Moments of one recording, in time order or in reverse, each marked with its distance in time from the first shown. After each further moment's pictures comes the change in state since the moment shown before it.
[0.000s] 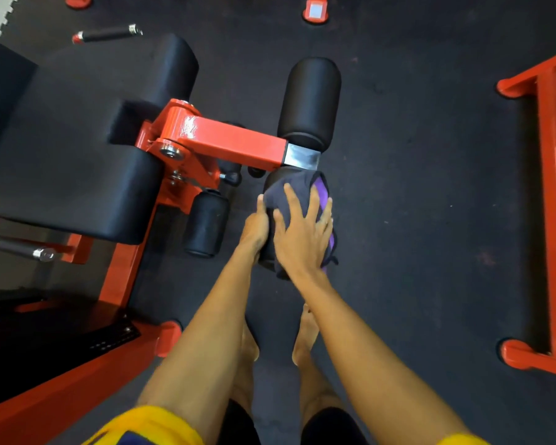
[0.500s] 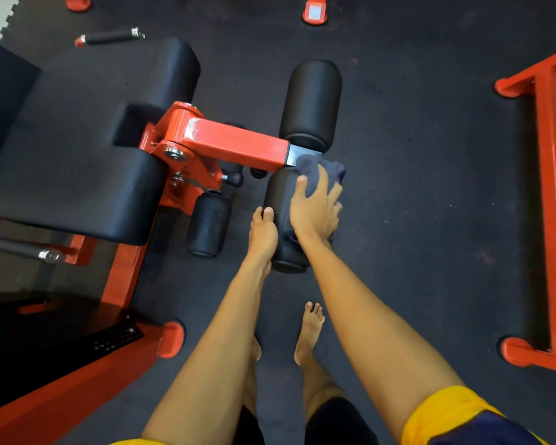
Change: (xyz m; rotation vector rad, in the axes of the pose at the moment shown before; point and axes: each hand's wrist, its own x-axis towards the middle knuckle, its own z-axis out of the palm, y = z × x) left_hand -0.017 -0.014 0.002 -0.103 0.051 0.123; right_hand 0.048 -0.020 -0.022 0.306 0.026 0.386
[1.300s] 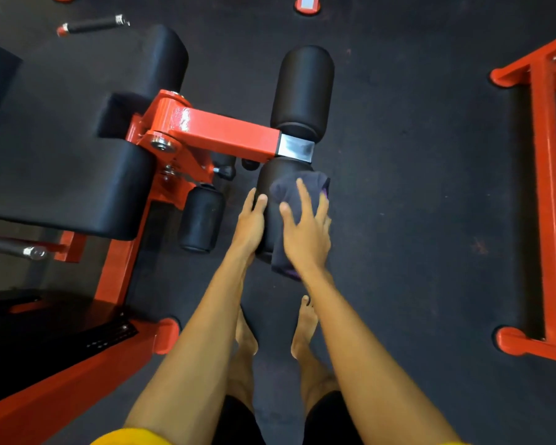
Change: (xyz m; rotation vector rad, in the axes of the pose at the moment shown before) left_hand -0.001 0.009 -0.008 0.027 -0.076 0.079; right_hand -0.039 0.052 -0.007 0.025 -0.116 -0.163
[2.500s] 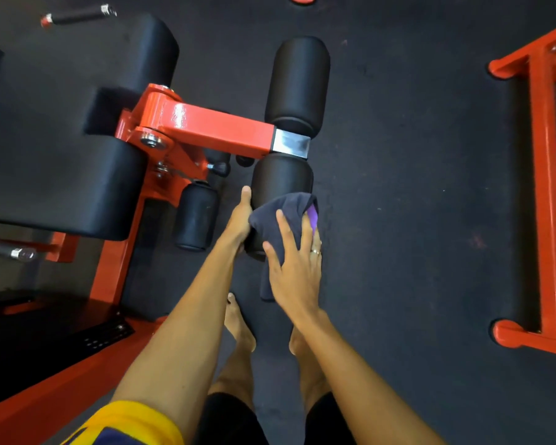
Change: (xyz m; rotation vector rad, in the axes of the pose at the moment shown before) left_hand 0.041 -0.012 -0.008 -0.031 -0.082 -0.291; right_hand -0.060 0.028 0.012 -0.191 0.017 -0.251
